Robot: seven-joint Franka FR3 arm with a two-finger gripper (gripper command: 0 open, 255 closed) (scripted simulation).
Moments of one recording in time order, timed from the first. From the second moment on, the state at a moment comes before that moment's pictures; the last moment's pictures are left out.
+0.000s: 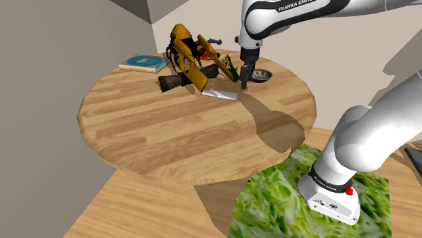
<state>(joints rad) 0.00 -0.34 -0.19 -2.27 -0.05 1.88 -0.37</state>
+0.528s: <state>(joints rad) 0.01 -0.04 -0.24 -2.09 -0.01 2.03 -0.52</state>
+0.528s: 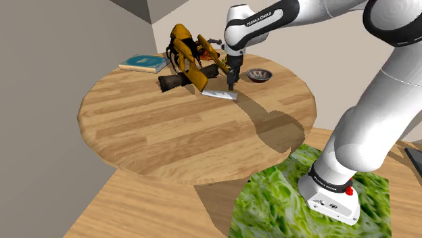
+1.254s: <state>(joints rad) -0.04 0.34 -0.24 -1.78 0.08 2.11 -0.69</state>
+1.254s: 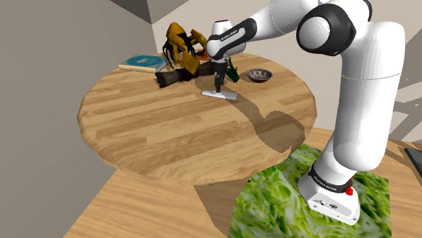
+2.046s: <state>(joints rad) -0.04 0.41 -0.23 -1.80 0.10 2.19 -0.71</state>
